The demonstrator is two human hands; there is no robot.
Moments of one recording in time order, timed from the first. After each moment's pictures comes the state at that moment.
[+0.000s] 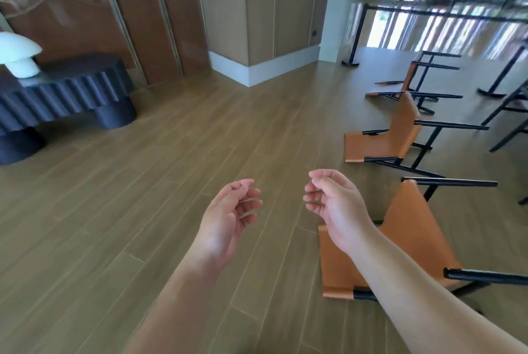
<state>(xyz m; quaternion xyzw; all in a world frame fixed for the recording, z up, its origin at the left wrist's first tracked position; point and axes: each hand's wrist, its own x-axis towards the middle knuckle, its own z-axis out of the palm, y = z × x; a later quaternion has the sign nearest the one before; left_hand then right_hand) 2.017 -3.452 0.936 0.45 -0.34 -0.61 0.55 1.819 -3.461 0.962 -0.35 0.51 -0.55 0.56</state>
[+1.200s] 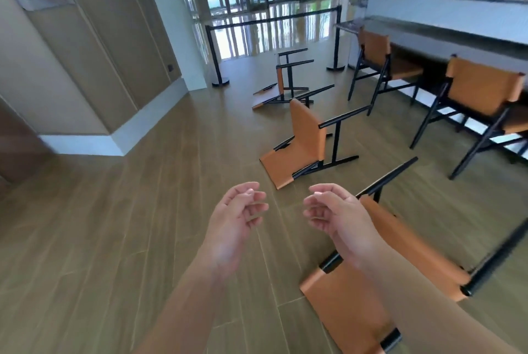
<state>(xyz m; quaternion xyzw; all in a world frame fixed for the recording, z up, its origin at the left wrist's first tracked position) 1.858 -3.940 0.970 0.34 -0.51 -0.72 0.32 1.703 -3.820 0.963 -0.18 0.57 -0.69 0.41</state>
